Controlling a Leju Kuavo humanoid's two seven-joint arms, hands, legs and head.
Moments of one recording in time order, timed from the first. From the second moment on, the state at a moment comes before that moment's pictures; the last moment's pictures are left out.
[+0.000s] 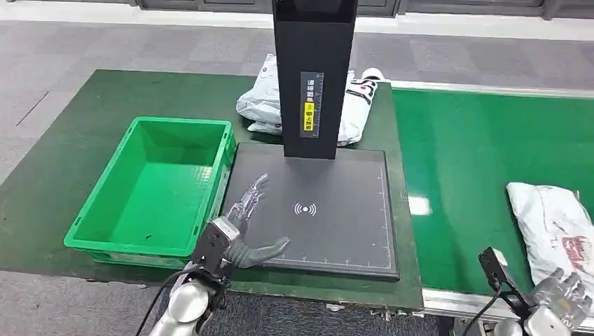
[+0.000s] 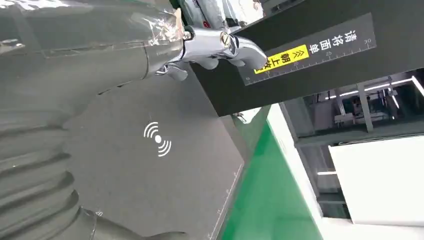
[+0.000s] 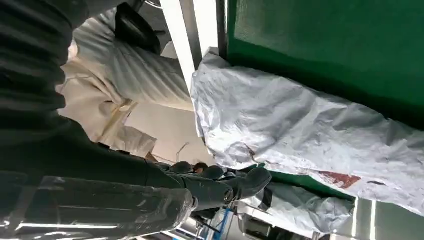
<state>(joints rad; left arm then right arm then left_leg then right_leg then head) -0.09 -0.16 -0.40 -1.43 -0.12 0.02 -0.33 -0.07 -0.11 -0.48 -1.05 1.34 -0.15 0.36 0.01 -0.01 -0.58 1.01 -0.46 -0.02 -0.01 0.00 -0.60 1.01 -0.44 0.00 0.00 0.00</state>
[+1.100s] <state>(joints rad) -0.07 -0.17 -0.37 -1.45 -0.13 0.00 -0.31 -0.17 -0.13 -0.47 -1.02 1.40 -0.02 0.36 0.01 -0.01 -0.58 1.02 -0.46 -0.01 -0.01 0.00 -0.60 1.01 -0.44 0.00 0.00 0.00</state>
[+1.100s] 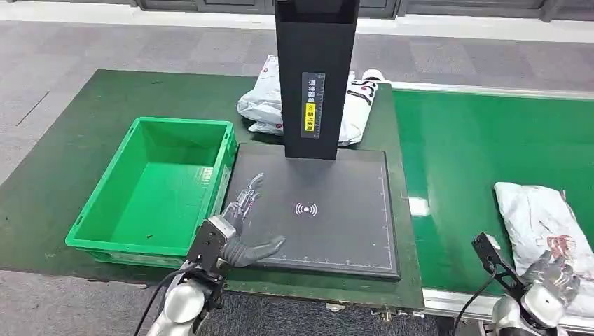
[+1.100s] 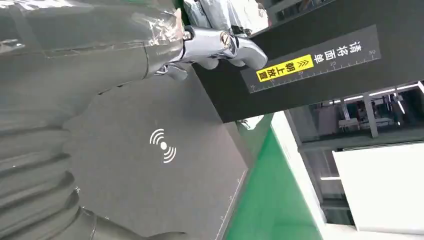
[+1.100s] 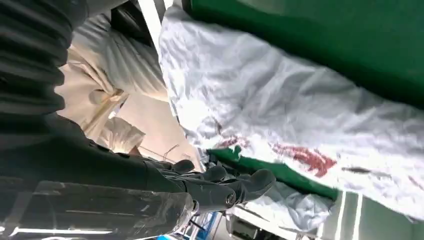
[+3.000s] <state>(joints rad) -0.09 -0.20 -0.37 -1.41 -0.15 -0.03 -0.31 -0.29 -0.15 -0.58 -0.69 1.38 0.06 0.26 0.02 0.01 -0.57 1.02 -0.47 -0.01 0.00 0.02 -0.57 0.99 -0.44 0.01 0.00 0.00</state>
